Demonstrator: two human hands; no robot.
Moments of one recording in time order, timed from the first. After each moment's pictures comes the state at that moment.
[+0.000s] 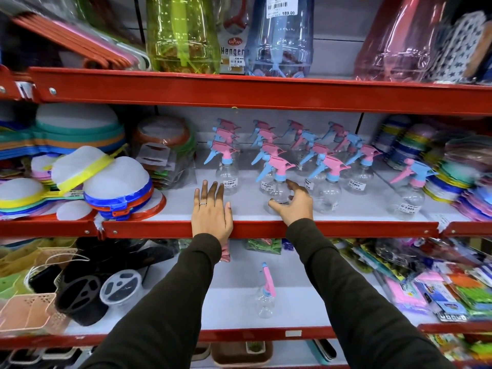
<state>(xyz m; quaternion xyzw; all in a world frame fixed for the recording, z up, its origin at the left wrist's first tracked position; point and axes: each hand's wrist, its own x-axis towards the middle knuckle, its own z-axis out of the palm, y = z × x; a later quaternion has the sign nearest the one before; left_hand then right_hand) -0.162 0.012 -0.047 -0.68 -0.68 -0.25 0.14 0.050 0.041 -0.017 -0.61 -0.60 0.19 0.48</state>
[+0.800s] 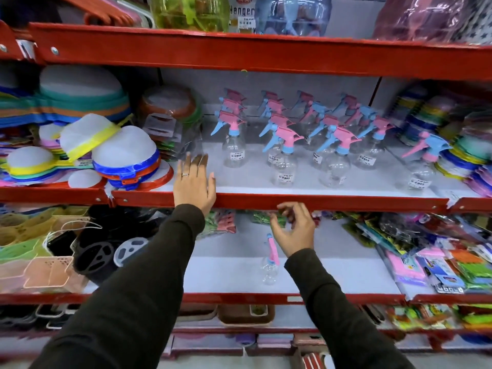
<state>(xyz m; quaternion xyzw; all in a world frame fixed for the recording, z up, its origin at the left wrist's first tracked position) -0.200 0.025 0.009 -0.66 -0.67 -0.29 0.17 0.050 -0.021 -0.054 -0.49 -0.64 0.10 0.59</state>
